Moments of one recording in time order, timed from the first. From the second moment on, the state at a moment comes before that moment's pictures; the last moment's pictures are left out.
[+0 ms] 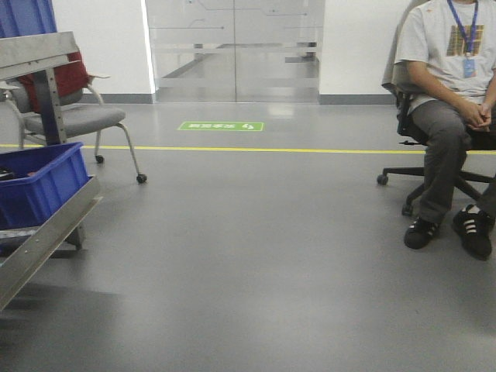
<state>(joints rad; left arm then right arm) -0.32 1.34 -1.64 0.04 0.98 -0.20 0.24 1.35 -1.65 0.07 0.99 0.17</state>
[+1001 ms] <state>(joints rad) -0.32 1.34 -1.64 0.04 0.99 -0.20 0.24 1.35 -1.65 0.07 0.99 0.17</state>
